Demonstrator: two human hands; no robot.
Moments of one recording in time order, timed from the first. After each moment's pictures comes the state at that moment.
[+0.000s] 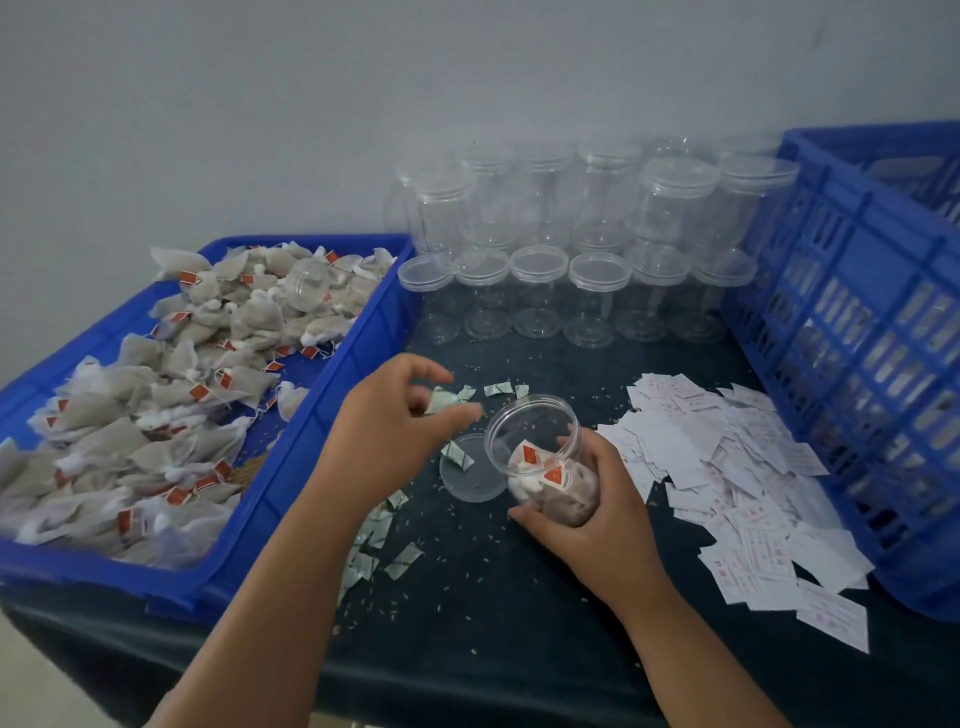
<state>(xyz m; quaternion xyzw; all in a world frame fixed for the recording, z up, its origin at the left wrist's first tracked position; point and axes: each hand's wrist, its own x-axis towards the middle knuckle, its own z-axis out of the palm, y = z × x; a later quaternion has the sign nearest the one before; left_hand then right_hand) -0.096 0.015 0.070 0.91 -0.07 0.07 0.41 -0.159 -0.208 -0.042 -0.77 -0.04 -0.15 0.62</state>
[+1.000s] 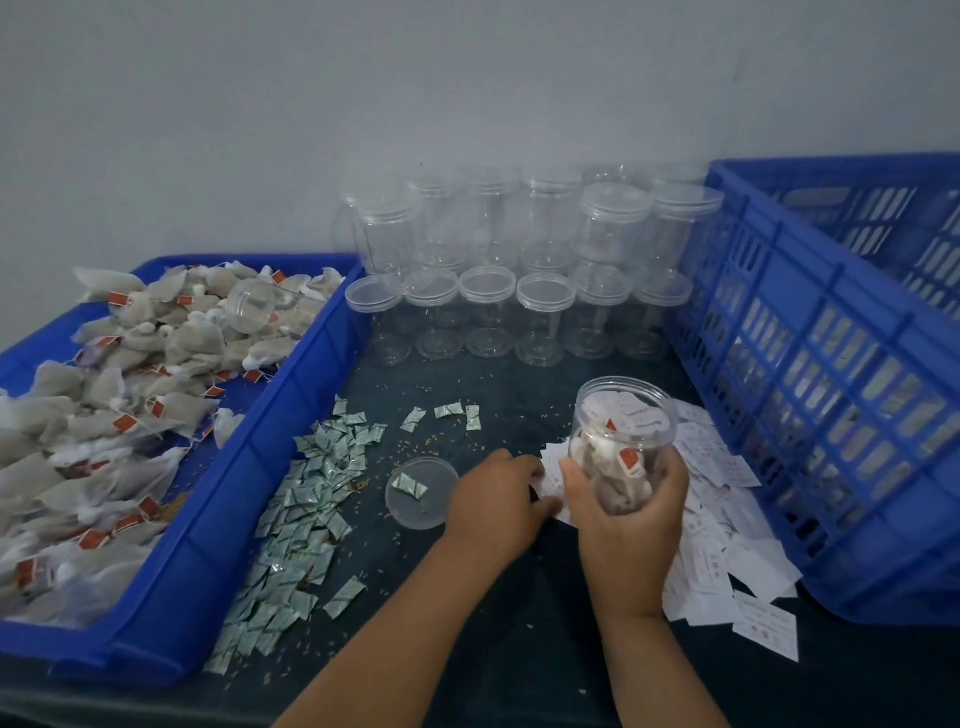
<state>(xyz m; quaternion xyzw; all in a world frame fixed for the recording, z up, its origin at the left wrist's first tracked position) -0.084 -0.126 -0.031 0.97 -0.16 -0.03 0.20 -0.151 -0.243 -0.046 -0.66 0.19 -0.38 0.61</state>
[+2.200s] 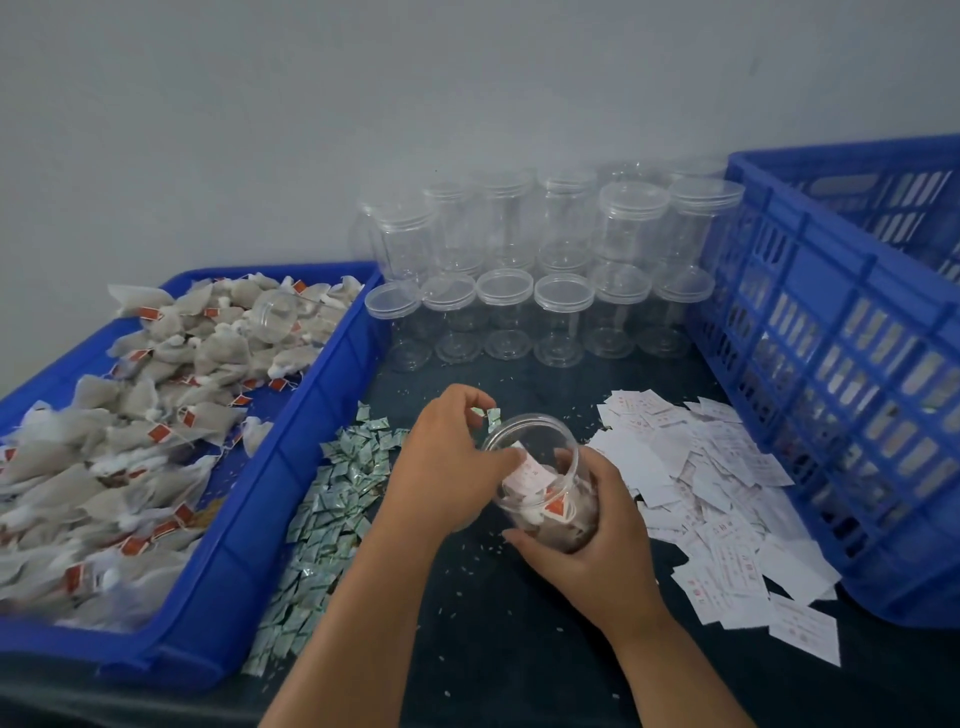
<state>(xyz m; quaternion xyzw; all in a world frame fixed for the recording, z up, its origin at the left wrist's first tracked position) -0.092 -0.065 0.061 0.91 -0.05 0.00 0.41 -0.160 -0.226 -0.037 -0.75 -0.04 -0.22 0.63</state>
